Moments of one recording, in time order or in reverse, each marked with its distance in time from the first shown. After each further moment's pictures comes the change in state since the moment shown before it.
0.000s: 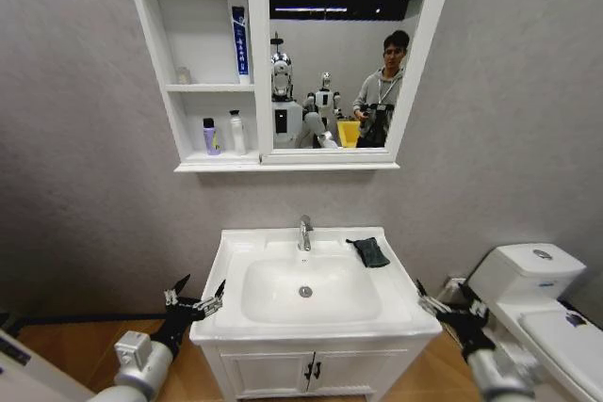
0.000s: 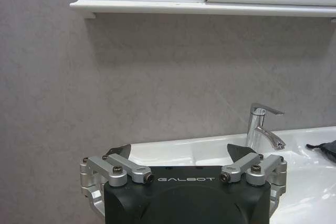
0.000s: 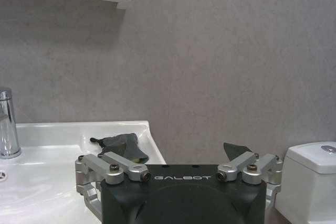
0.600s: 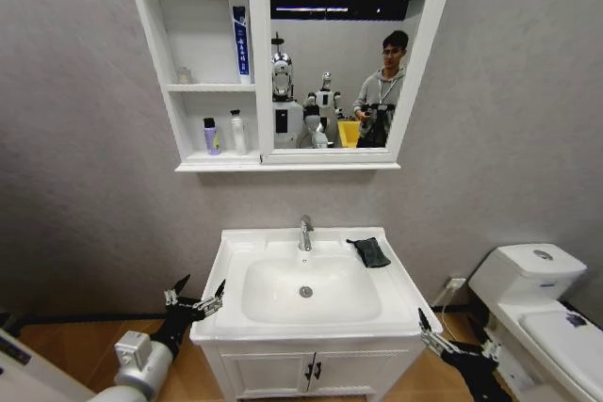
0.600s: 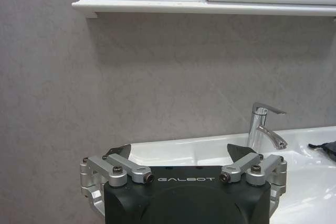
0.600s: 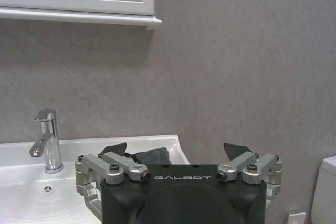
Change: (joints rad) left arm 0.000 0.000 0.000 0.000 0.000 0.000 0.000; right arm -0.055 -0.016 -0.035 0.133 0.019 -0.032 -0.009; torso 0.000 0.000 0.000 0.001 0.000
